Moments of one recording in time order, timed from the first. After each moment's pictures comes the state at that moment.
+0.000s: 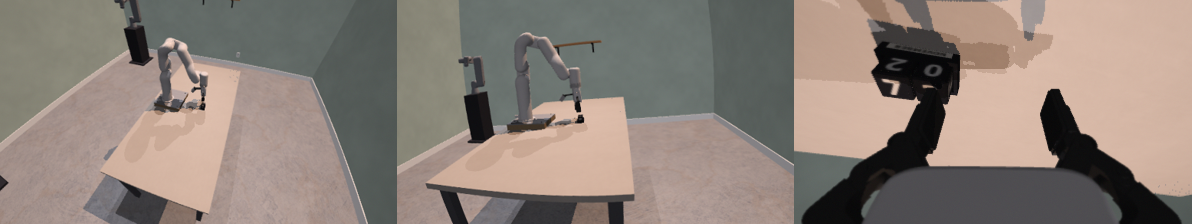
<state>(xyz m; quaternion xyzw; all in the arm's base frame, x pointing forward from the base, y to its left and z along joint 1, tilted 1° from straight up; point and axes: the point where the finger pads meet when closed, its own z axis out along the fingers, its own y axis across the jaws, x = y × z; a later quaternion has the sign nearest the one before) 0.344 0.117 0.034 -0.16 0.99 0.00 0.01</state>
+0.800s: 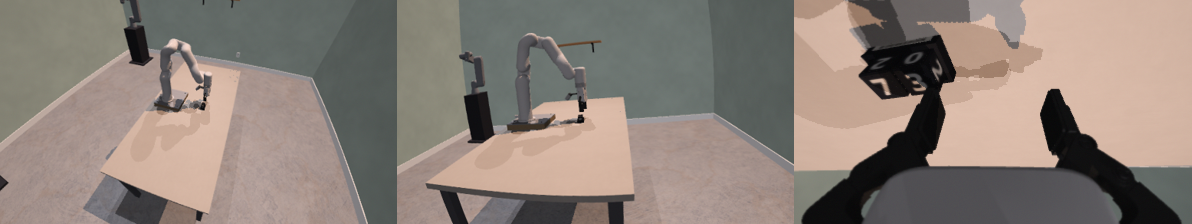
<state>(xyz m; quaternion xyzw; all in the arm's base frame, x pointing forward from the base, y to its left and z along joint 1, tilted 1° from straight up) 0.378 0.130 0.033 0.02 1.00 0.00 0.01</state>
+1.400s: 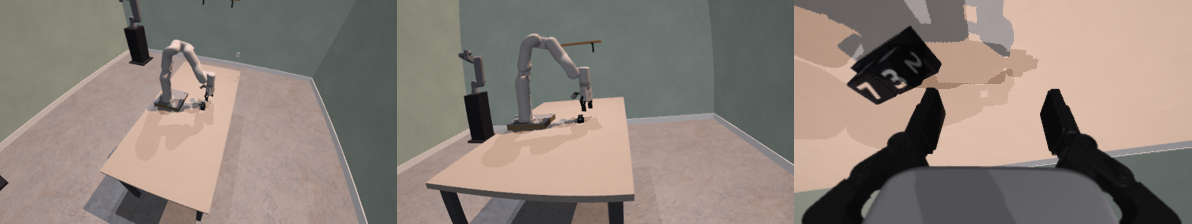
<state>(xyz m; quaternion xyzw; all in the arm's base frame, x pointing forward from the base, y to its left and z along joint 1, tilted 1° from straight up) 0.405 0.140 0.034 0.16 0.99 0.00 0.01</state>
